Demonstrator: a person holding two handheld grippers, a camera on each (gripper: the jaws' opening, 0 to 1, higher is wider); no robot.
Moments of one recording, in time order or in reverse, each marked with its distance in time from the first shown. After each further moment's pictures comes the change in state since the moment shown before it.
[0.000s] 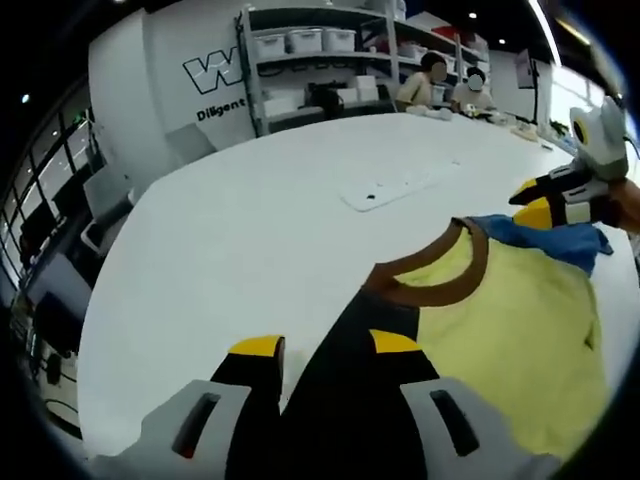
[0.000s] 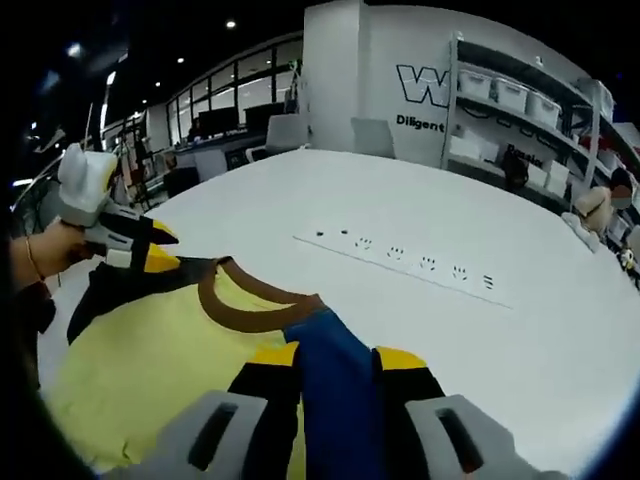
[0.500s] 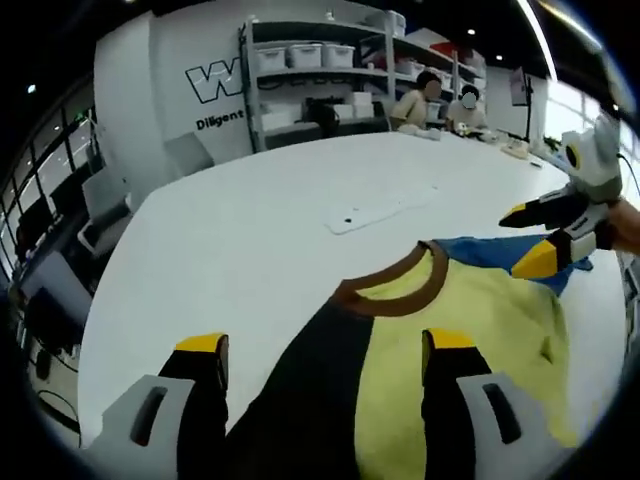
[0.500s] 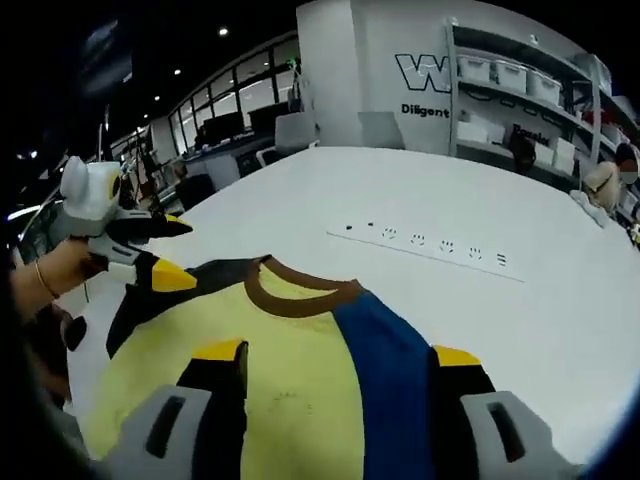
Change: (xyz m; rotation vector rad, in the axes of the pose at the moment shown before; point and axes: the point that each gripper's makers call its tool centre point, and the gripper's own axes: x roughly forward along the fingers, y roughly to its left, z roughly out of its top) left arm -0.042 -0.028 0.012 -0.037 -0.065 -0.049; right arm -0.036 0.041 -0.012 0.103 0.033 0.087
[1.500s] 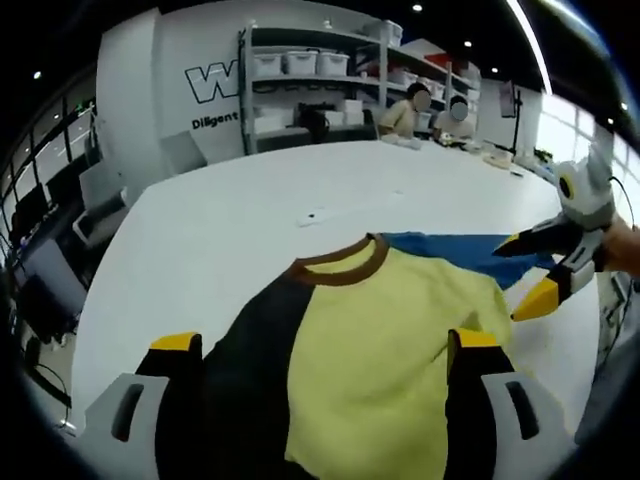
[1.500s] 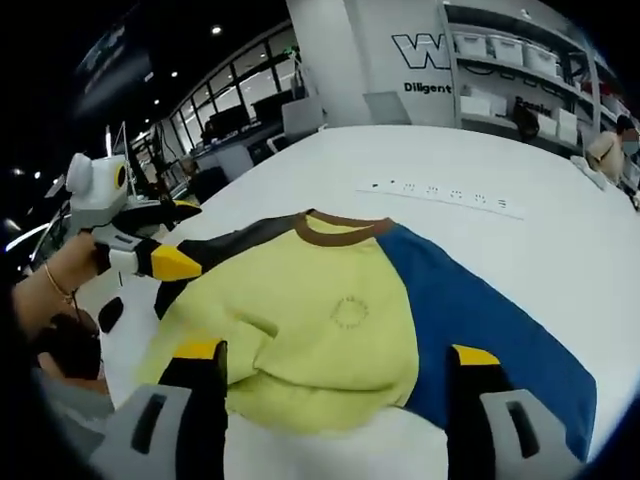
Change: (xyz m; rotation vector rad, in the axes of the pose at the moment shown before) left arm -0.055 -0.040 -0.018 -0.028 -0.022 -0.045; right arm -0.064 0.041 -0.060 0.042 0.082 0.055
